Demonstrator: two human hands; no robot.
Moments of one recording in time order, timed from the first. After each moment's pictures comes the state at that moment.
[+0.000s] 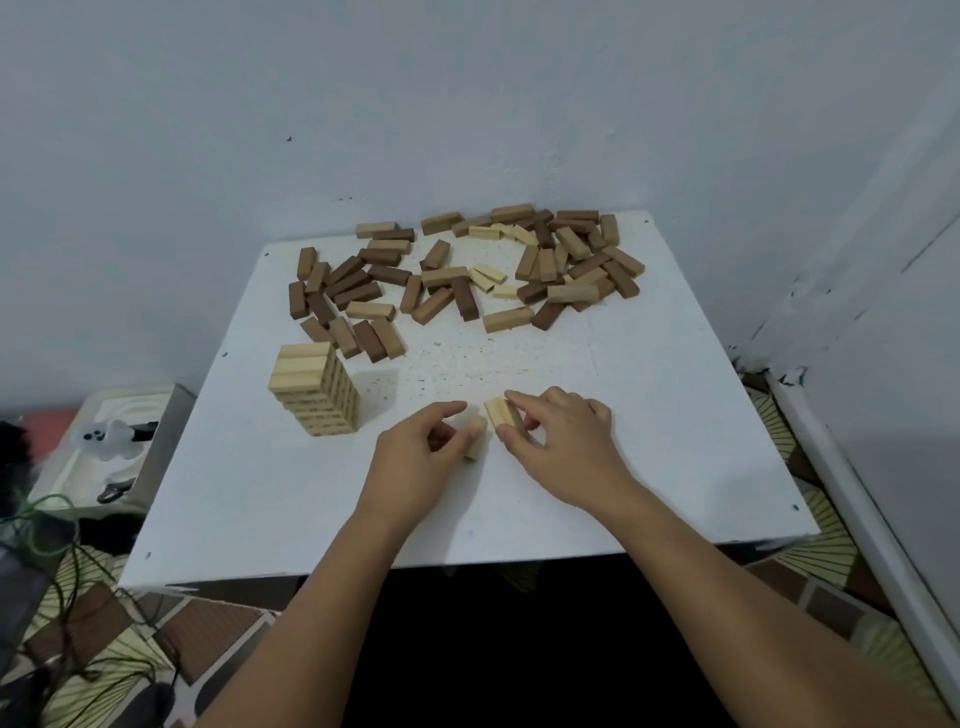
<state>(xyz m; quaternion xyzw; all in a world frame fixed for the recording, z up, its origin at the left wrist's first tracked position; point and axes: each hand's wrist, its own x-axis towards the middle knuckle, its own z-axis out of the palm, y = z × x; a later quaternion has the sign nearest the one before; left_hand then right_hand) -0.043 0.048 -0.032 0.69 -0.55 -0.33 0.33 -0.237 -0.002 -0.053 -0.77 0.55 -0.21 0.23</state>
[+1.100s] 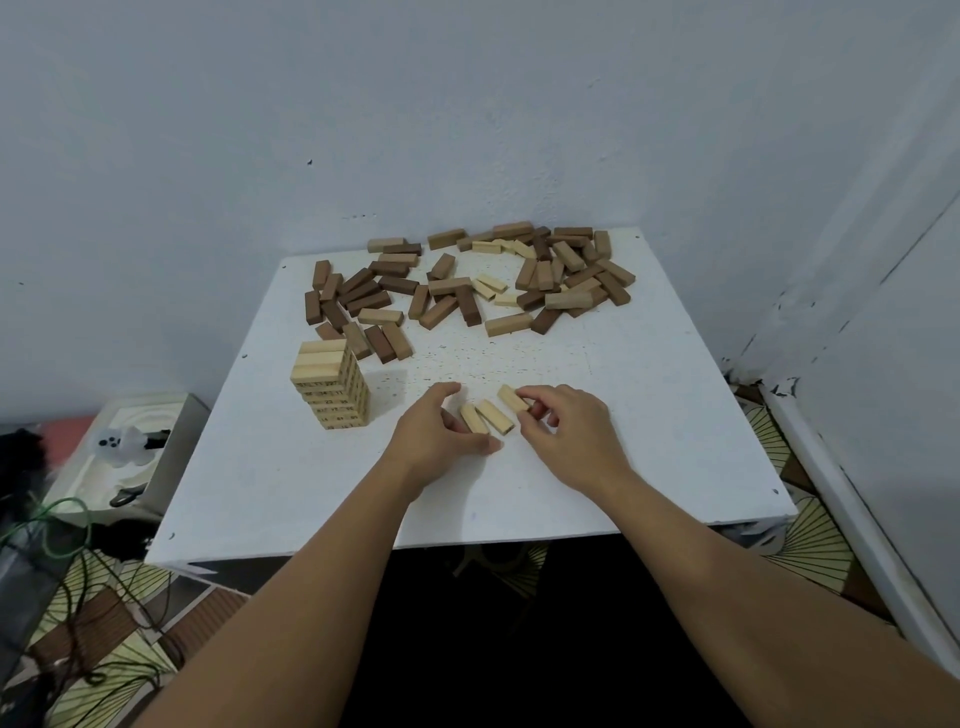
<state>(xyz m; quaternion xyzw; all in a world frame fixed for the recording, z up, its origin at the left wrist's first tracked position) -0.044 0.028 -0.033 0.69 -0.49 -0.43 0.31 -0.244 -0.003 -0.068 -0.75 0.53 -0.33 0.23</state>
